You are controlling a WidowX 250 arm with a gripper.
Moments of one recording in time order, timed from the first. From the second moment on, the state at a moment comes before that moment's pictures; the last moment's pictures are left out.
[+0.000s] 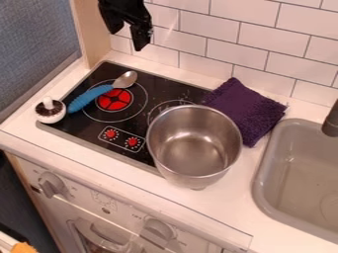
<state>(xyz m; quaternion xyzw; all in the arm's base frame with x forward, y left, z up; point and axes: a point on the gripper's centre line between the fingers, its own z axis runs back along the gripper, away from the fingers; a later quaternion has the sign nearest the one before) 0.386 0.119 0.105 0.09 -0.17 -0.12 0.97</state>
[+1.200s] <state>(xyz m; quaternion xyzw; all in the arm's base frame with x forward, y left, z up) 0.428 -0.042 0.063 -0.01 -0.16 -0.33 0.93</state>
